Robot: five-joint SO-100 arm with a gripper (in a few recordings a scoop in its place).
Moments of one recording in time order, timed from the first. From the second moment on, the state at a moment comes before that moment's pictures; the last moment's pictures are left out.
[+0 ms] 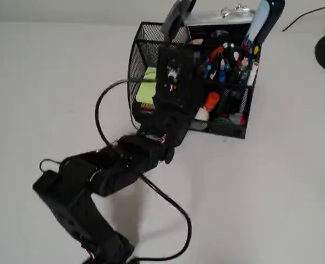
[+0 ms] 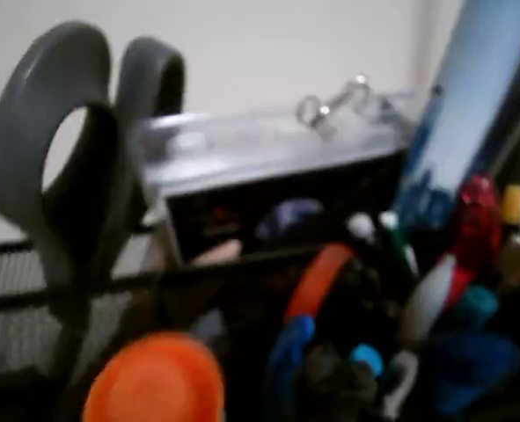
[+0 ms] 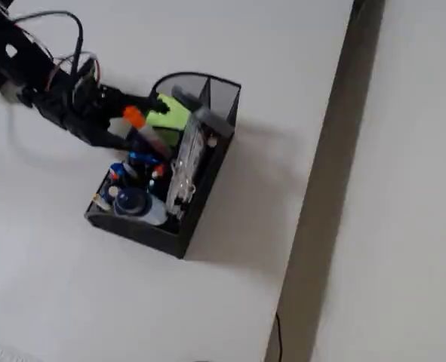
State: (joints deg) arm 0.7 79.5 131.1 -57.2 -81.4
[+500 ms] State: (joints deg) arm 5.3 127.2 127.3 6.5 -51.9
